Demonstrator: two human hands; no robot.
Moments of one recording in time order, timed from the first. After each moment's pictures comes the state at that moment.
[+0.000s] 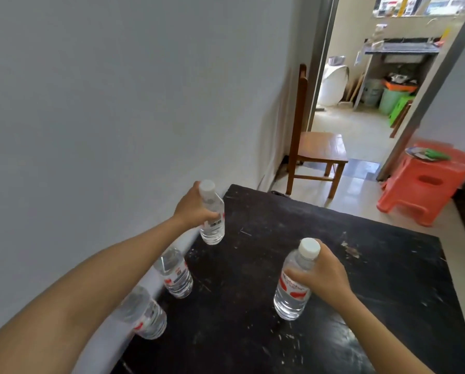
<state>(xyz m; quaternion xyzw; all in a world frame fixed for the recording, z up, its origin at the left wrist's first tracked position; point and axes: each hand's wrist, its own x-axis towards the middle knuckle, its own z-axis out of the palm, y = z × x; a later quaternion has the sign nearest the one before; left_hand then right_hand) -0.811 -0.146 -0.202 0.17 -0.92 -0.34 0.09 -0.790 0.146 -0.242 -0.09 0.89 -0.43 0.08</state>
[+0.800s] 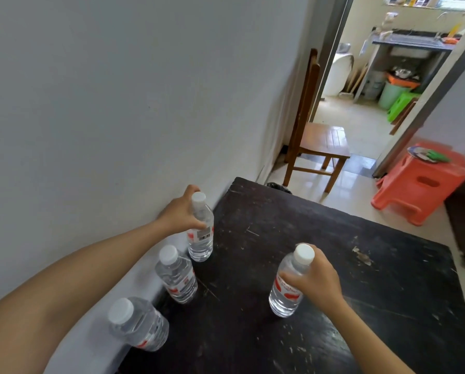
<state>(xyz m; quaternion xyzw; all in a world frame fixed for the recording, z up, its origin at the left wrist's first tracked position) -0.814 -0.221 -0.237 0.13 -0.94 -0.31 -0.02 -0.809 0.089 -0.265 -0.05 0.91 -0.40 0.09</state>
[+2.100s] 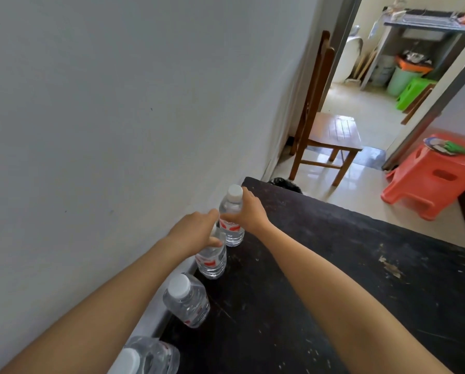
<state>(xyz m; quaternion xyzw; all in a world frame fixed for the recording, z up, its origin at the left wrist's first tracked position) -0.823 -0.215 -0.219 0.06 -0.98 -0.10 -0.16 -0.931 -0.108 -0.284 -0.19 0.89 -0.38 0.15</state>
